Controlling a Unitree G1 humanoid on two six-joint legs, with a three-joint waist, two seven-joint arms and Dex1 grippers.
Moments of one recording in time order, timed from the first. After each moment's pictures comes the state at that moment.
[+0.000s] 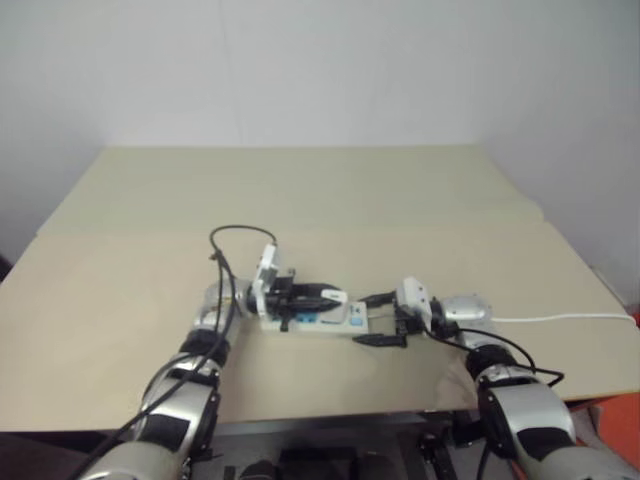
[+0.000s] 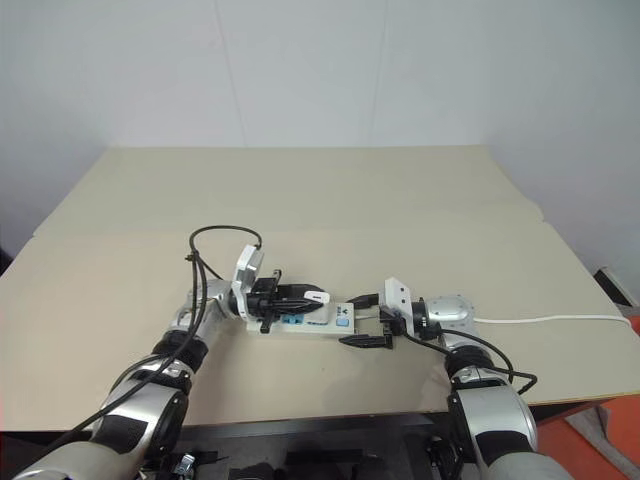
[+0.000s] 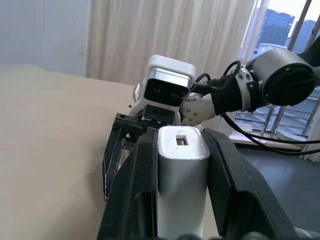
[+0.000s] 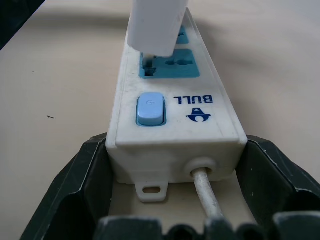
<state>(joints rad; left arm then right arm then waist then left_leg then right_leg) -0.82 0.24 -0.06 0.92 -0.41 -0.08 -1.61 -0.80 -0.35 0.01 1.14 0.08 -0.61 1.52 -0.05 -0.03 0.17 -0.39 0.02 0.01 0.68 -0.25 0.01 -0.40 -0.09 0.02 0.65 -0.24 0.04</state>
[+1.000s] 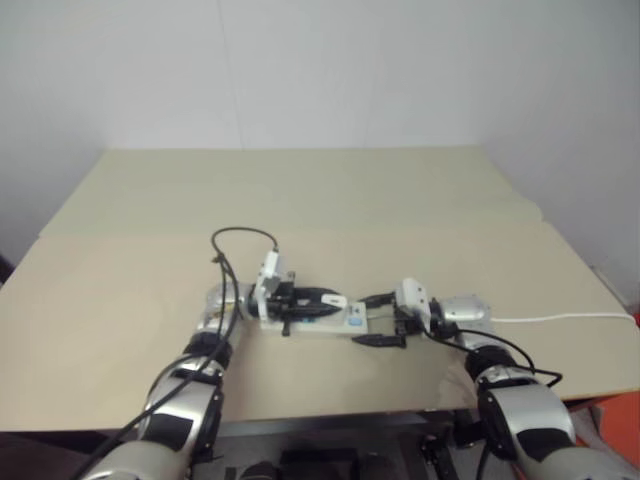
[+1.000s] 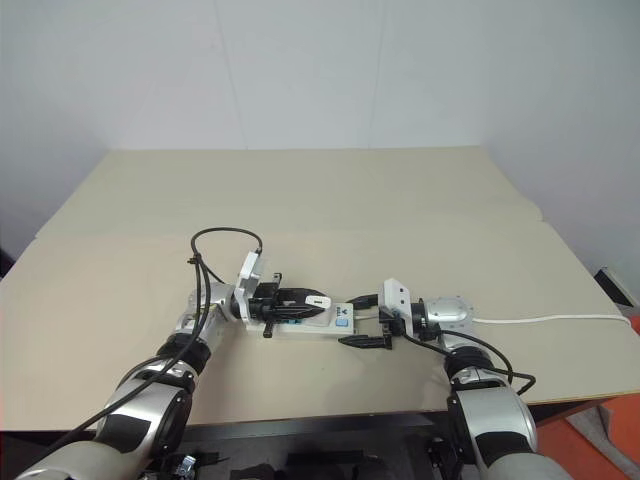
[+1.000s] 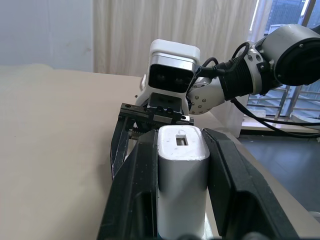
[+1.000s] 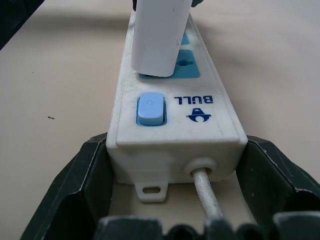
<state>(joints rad) -0.82 0.23 -0.04 0.99 -0.38 -0.23 -1.61 -0.80 -0.35 0.02 1.14 0.08 -0.61 1.50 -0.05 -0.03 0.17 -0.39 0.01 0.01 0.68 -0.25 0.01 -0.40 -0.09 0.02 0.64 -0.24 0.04</state>
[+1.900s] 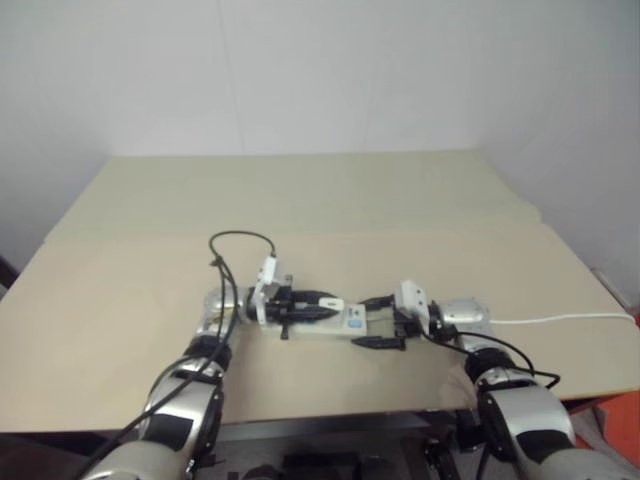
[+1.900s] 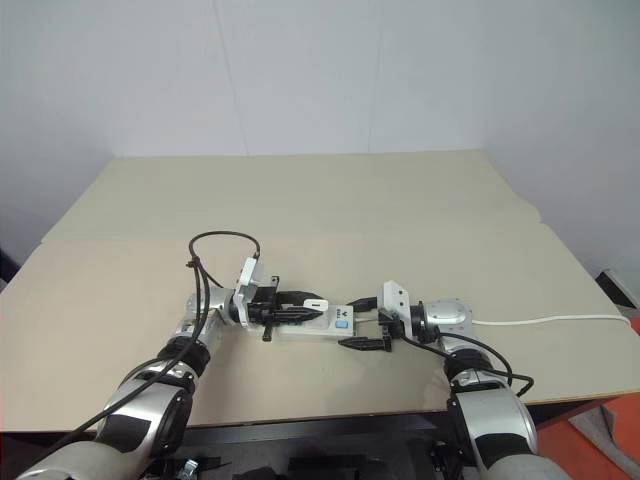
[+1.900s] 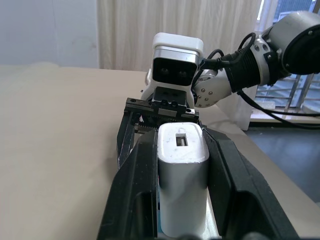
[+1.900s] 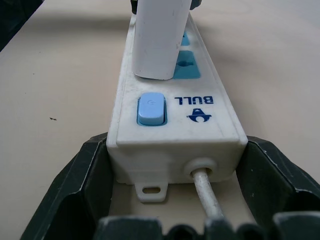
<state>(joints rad) -0.82 0.23 -0.03 1.05 -0.35 -0.32 -1.61 -0.79 -0.34 0.02 1.15 0.08 -0.60 1.49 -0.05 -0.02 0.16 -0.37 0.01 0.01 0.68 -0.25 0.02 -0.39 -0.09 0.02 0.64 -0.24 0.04</state>
